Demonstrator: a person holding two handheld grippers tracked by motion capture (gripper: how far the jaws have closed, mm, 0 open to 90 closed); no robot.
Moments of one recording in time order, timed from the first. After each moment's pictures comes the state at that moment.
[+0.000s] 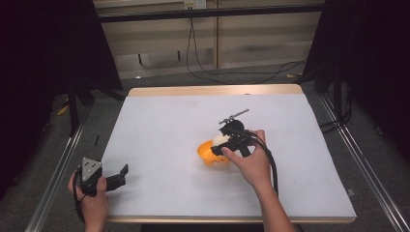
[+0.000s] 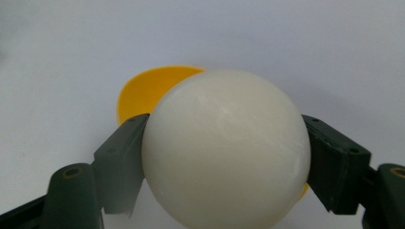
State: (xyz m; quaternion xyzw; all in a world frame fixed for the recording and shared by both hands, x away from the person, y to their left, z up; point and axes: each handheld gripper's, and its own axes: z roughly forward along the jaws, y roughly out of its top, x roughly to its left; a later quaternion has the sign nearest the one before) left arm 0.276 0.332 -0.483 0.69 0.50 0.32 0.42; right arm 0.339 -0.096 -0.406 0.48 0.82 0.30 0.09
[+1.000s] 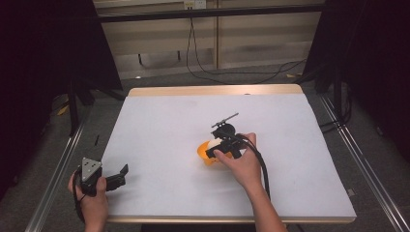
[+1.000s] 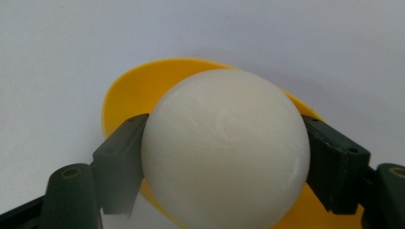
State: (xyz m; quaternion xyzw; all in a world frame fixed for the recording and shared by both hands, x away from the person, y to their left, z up) left arm 0.276 0.333 -0.484 0.69 0.50 0.32 0.42; right arm 0.347 -0.076 -0.428 0.50 0.82 0.27 0.08
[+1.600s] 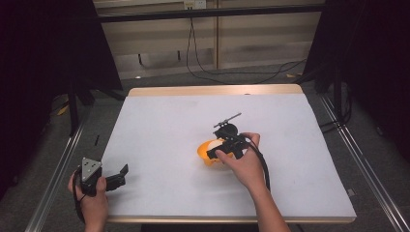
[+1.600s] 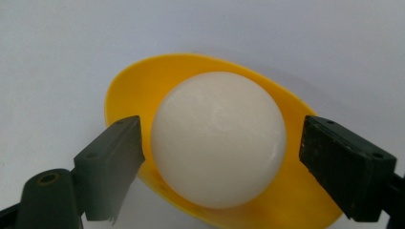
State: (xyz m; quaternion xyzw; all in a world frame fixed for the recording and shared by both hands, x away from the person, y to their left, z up) left arm 0.276 0.333 -0.484 0.69 0.50 0.32 0.42; right arm 0.342 -0.083 -0.422 0.50 0.82 0.27 0.09
